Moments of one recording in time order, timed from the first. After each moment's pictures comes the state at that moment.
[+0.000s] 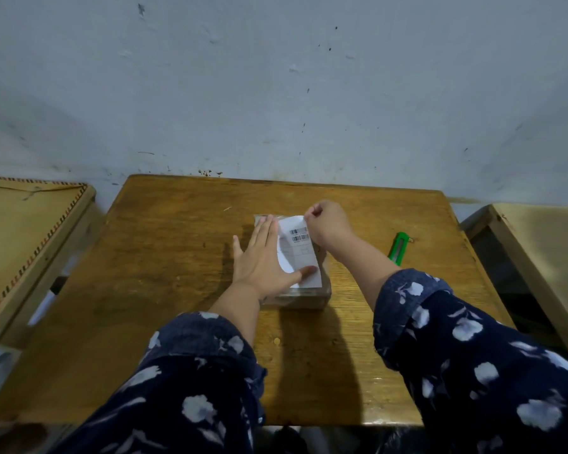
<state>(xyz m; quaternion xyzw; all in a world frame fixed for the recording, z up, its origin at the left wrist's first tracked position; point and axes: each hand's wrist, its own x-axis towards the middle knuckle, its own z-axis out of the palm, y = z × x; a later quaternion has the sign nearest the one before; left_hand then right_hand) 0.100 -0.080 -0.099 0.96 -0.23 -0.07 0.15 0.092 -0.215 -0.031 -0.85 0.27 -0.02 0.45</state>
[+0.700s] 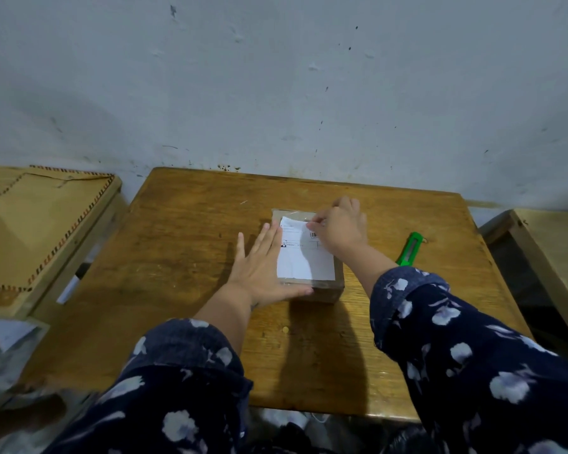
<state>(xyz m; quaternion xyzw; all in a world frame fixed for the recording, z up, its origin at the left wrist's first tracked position) 0.080 -0.045 -0.098 0.95 -0.29 -0.10 0.10 0.079 -0.214 -0.046 -0.97 0.17 -0.03 0.16</state>
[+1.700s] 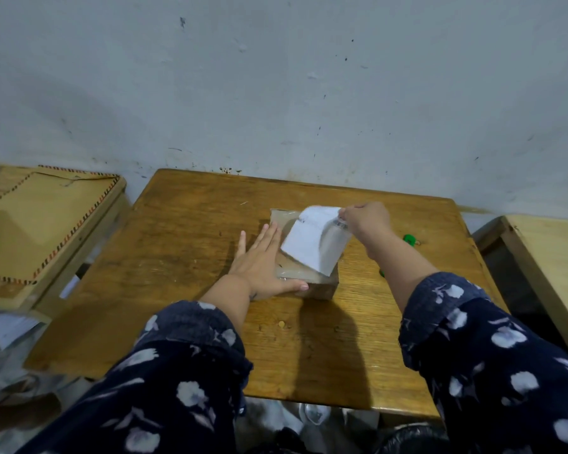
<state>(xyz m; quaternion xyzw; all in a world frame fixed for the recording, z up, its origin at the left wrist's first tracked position) 0.078 -0.046 -0.090 0.94 -0.29 -0.13 0.09 0.046 -0.235 0.005 -0.79 0.36 -0.04 0.49</state>
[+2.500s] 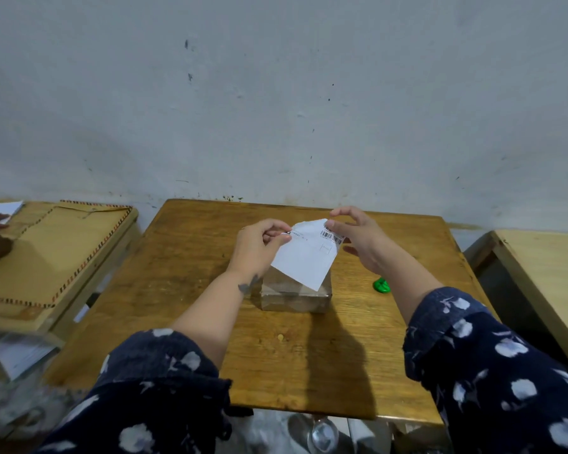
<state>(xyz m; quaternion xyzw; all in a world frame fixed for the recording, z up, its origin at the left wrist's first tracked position) 0.065 -0.056 -0.013 0.83 -0.16 0.00 0.54 0.016 -0.244 0.022 -0.75 0.21 0.00 0.62</state>
